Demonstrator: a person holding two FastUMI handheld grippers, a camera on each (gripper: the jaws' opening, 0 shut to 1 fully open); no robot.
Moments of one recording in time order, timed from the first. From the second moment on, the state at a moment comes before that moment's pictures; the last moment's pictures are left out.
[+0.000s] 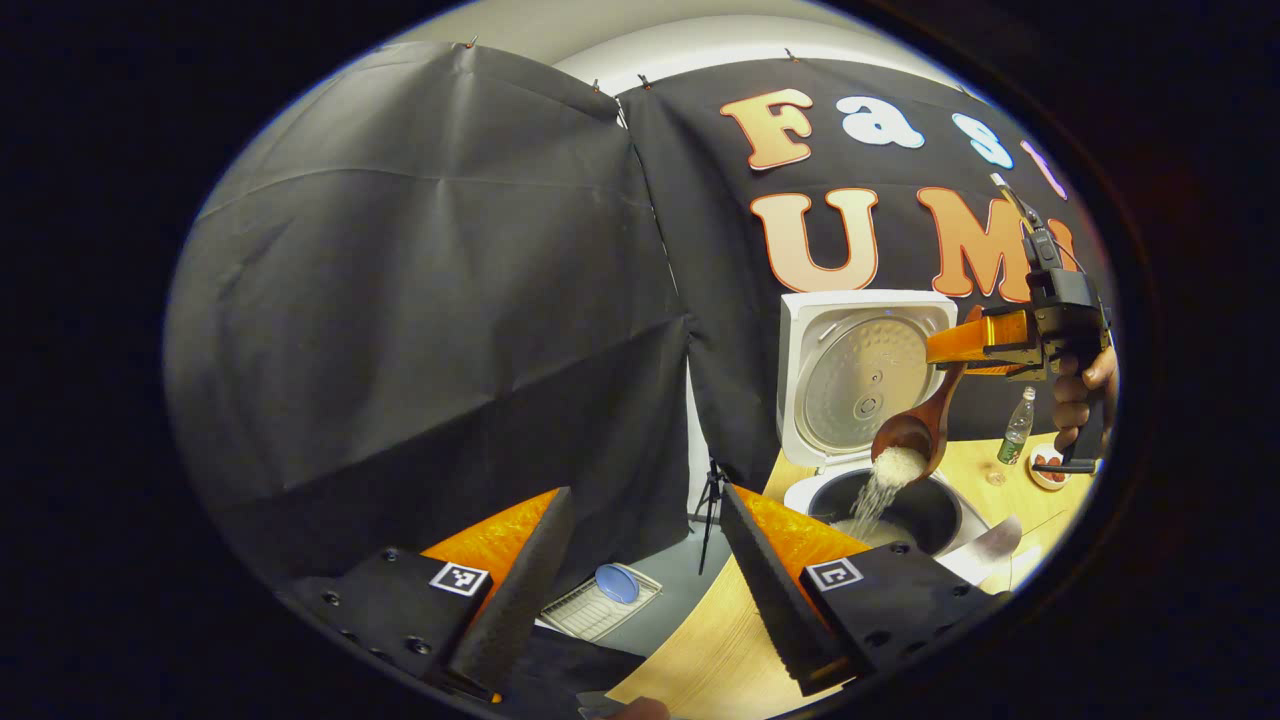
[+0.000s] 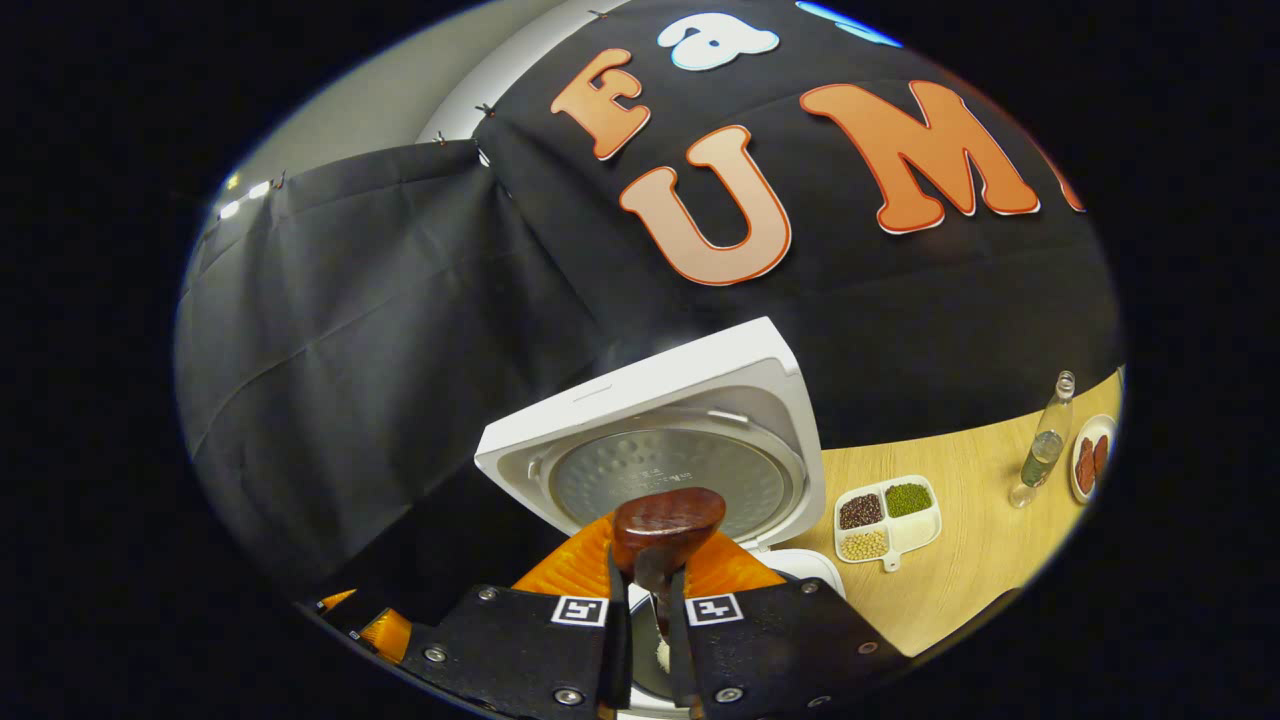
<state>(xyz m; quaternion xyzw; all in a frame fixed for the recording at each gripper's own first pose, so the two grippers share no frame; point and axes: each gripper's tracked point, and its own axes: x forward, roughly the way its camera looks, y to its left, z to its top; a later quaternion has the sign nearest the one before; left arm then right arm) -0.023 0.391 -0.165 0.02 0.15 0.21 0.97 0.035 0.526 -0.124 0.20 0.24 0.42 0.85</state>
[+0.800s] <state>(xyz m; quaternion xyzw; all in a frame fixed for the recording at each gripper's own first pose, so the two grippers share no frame) -0.023 0.386 -0.162 0.03 0.15 0.20 0.97 0.037 0.521 -0.110 0.03 0.13 0.47 0.87</state>
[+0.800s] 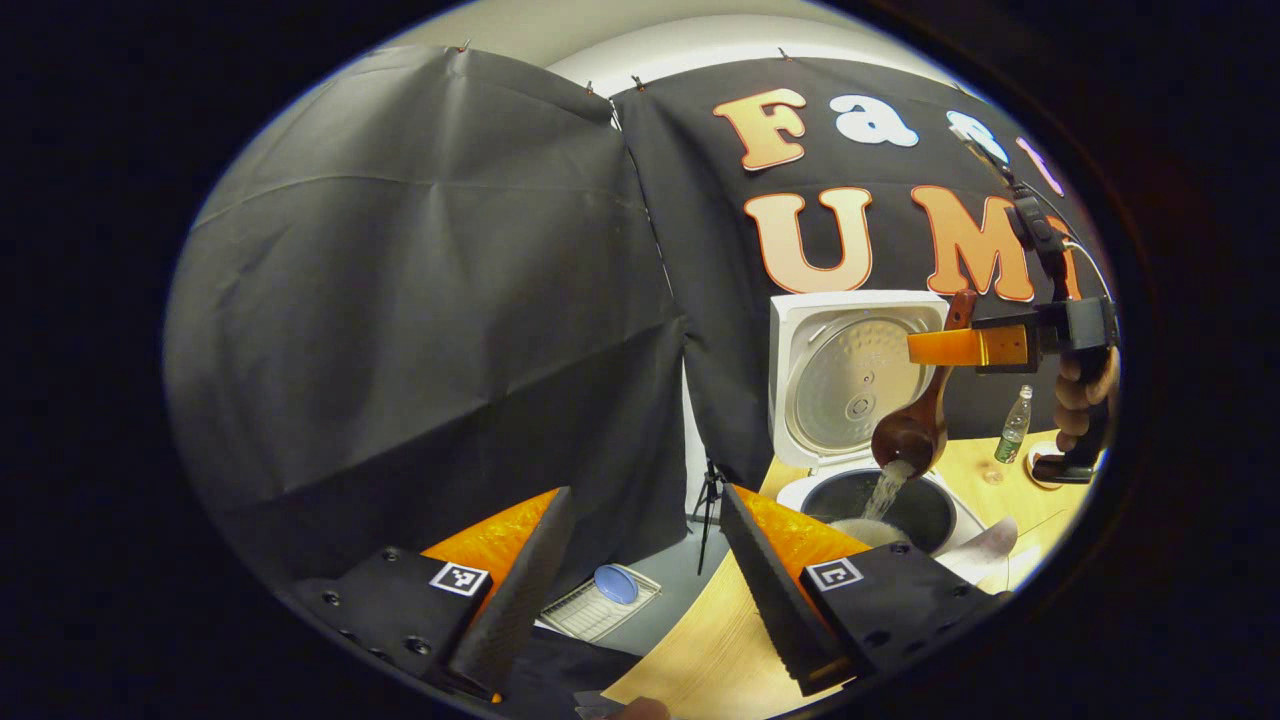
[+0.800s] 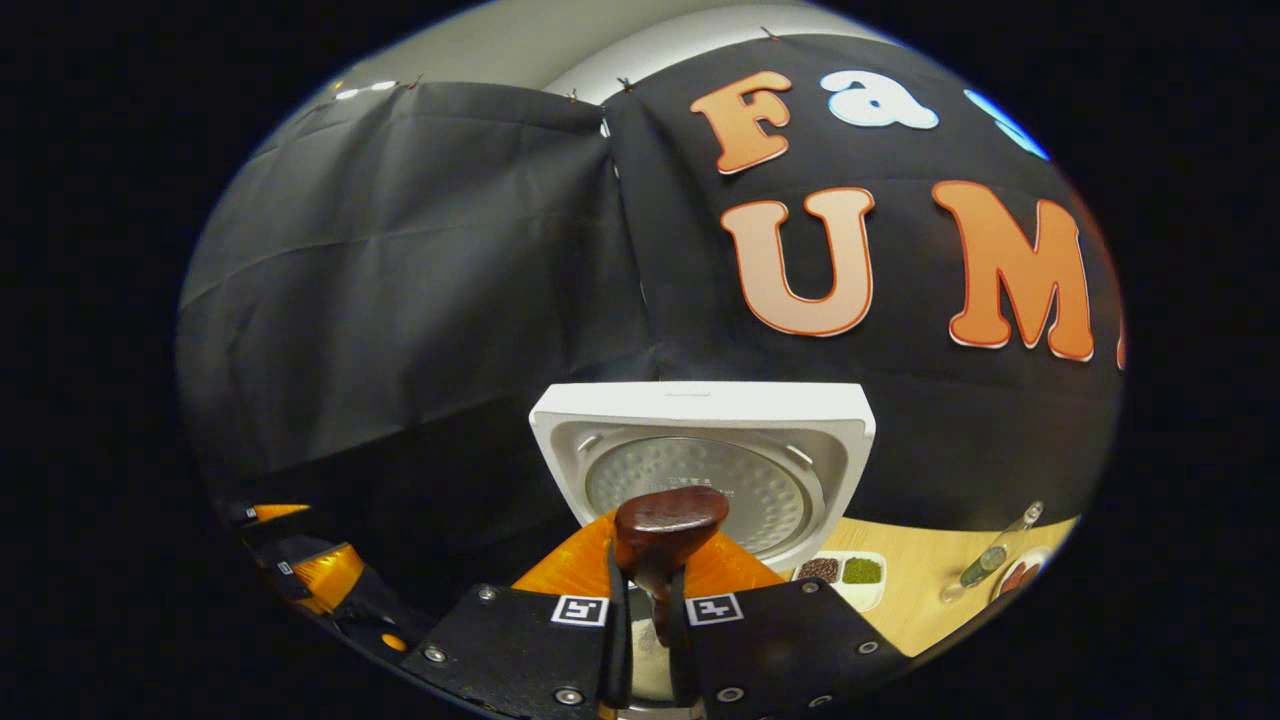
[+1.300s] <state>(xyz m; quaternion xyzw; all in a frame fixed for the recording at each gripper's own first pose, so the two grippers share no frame) -0.025 0.383 -0.157 0.02 0.15 0.20 0.97 0.019 0.522 -0.106 -0.02 0.09 0.50 0.86</state>
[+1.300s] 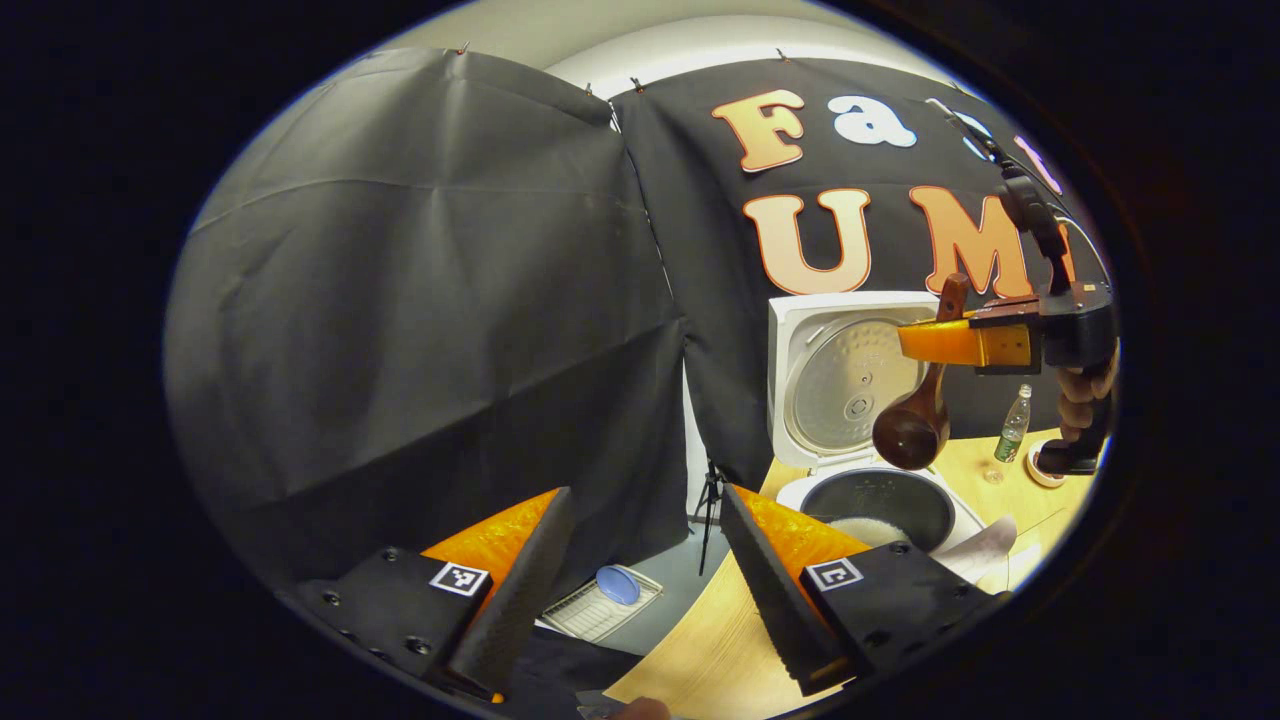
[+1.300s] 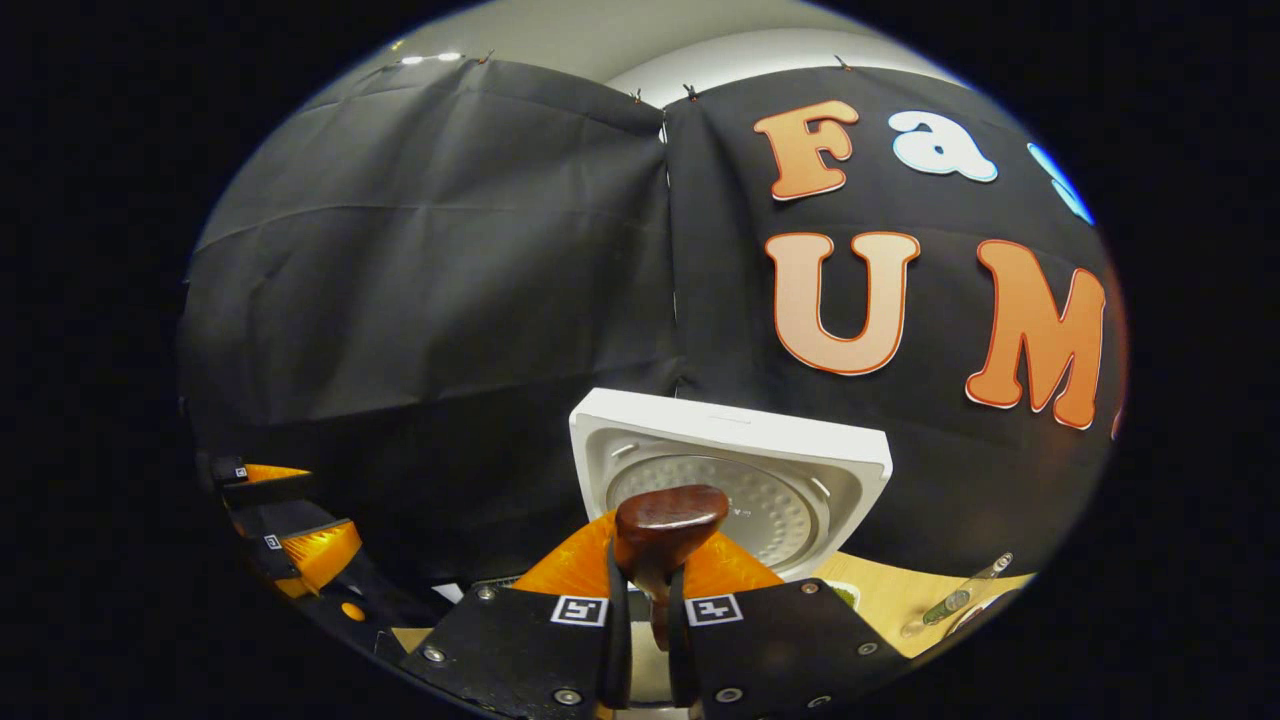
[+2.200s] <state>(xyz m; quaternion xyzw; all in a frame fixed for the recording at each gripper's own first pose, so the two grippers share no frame) -0.015 0.286 -0.132 -0.01 0.12 0.13 0.98 0.087 0.331 -0.156 0.26 0.25 0.36 0.86</state>
